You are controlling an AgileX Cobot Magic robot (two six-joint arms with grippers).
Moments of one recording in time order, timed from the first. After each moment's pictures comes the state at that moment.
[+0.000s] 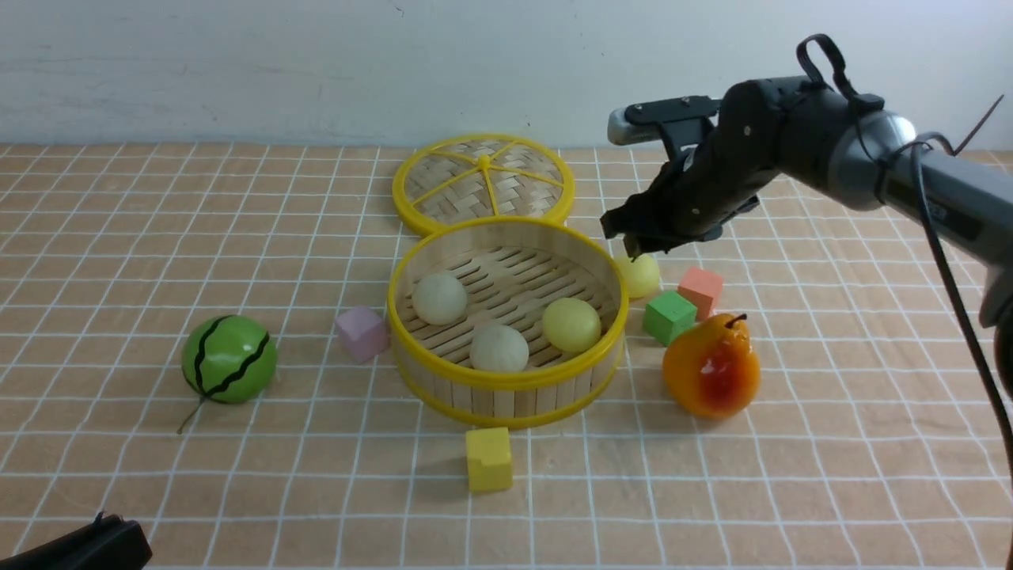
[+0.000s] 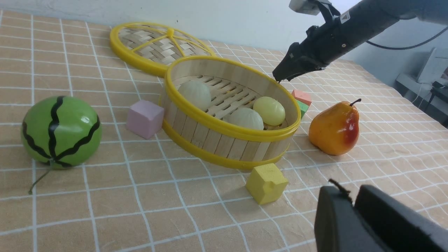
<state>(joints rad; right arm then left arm) 0.28 2.31 -2.03 0.14 0.74 -0.07 -0.53 0.19 -0.17 0.04 0.17 -0.36</state>
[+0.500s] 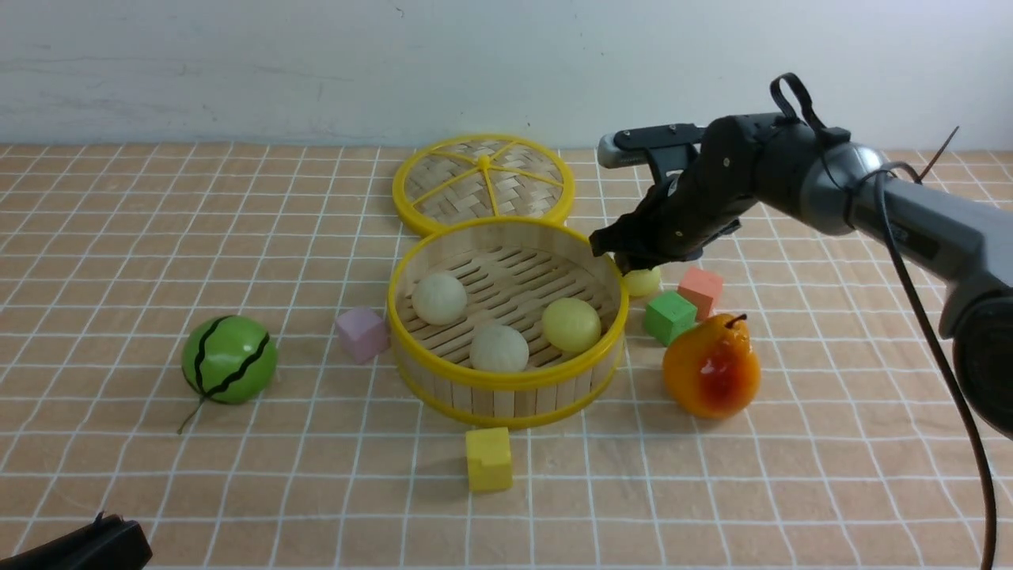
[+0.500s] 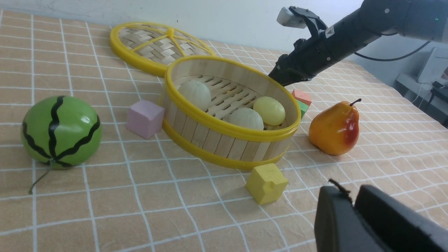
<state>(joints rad) 0.28 2.37 -2.04 0.14 0.68 -0.07 -0.53 0.19 -0.17 0.04 0.17 -0.36</state>
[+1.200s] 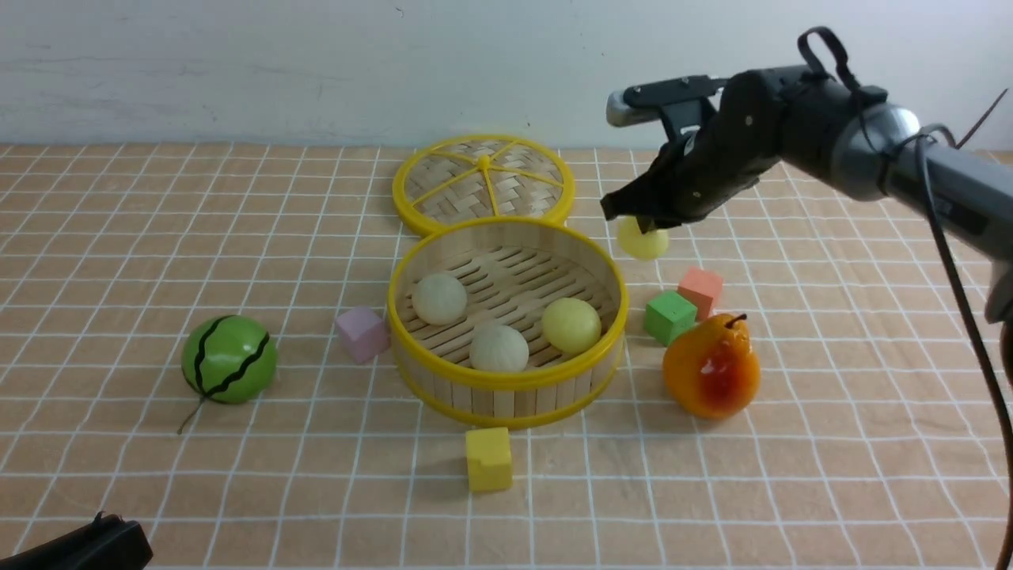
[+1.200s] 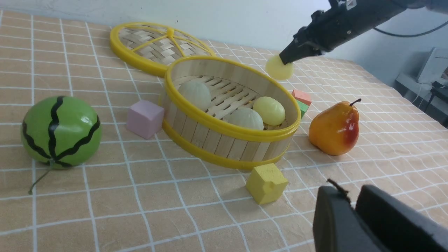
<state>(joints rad) 0.28 2.24 -2.04 0.10 0.72 -0.10 -0.53 0.19 -0.17 0.04 0.17 -0.36</state>
